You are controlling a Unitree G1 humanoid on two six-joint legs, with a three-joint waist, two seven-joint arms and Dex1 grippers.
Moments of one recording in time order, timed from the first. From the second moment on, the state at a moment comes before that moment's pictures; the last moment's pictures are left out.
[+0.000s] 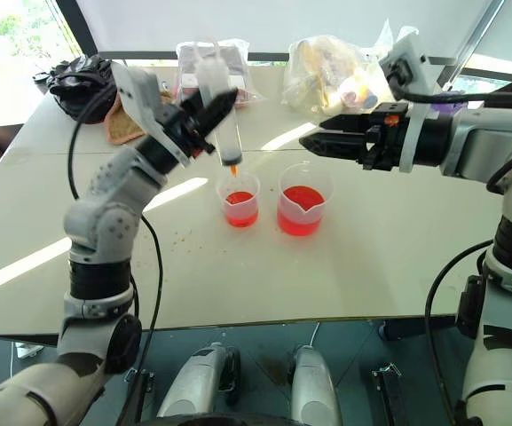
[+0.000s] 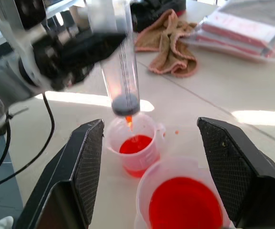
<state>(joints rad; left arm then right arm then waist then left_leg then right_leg) -0.80 0.17 0.17 -0.17 -0.63 0.61 -0.34 -0.91 -0.82 -0.24 -0.22 0.88 1.37 0.73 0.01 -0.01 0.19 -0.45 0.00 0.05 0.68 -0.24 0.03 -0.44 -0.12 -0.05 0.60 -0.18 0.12</state>
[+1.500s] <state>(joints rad) -0.90 0.38 0.21 0.26 -0.63 1.44 -0.14 -0.68 -1.11 -0.01 -0.47 0.75 1.12 0.91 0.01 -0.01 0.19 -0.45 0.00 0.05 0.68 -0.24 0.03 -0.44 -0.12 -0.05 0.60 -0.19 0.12</state>
